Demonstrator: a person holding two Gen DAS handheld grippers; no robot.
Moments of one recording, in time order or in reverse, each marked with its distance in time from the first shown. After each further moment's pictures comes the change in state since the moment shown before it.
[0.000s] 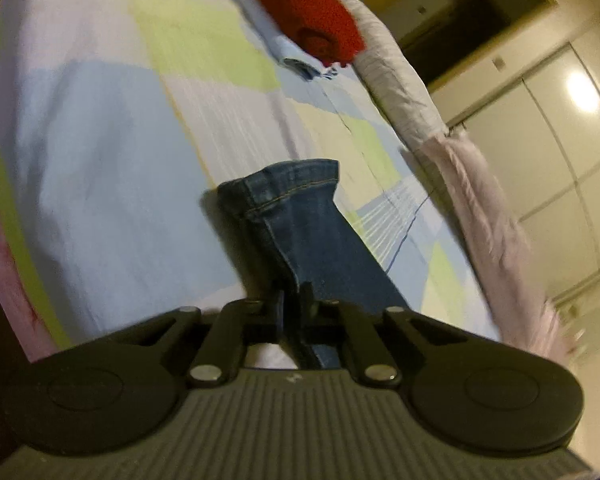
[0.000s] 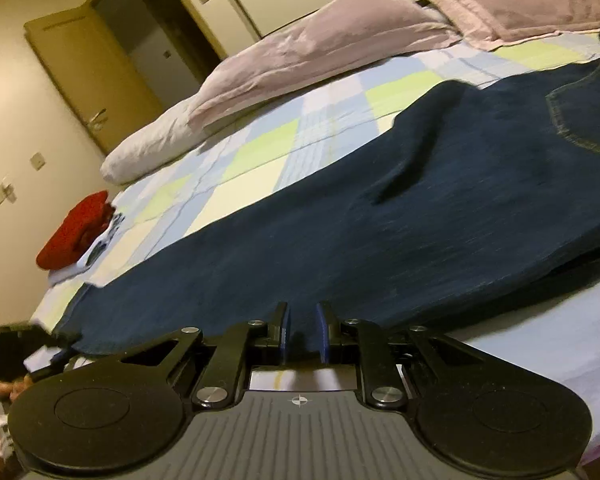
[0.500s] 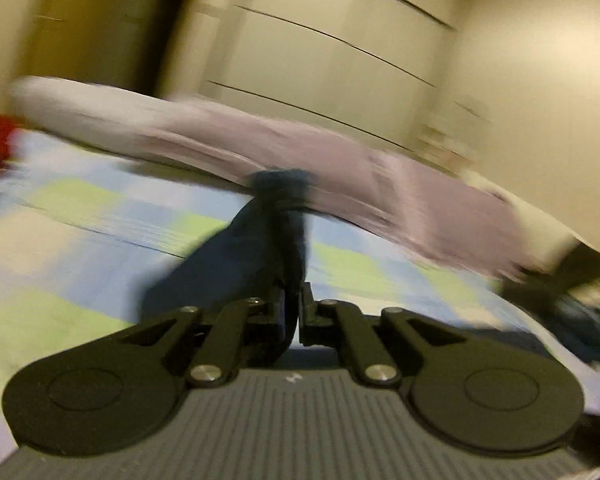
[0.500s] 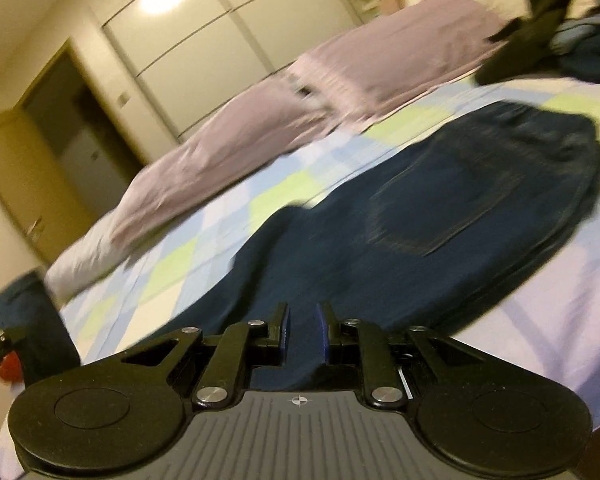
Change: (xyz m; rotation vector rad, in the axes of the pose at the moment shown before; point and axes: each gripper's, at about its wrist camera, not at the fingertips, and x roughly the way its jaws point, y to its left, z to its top) left arm -0.039 -0.233 -0.144 0.766 0.073 -0.505; right arm -0.092 -0.099 0.034 0.201 -0.276 -0.180
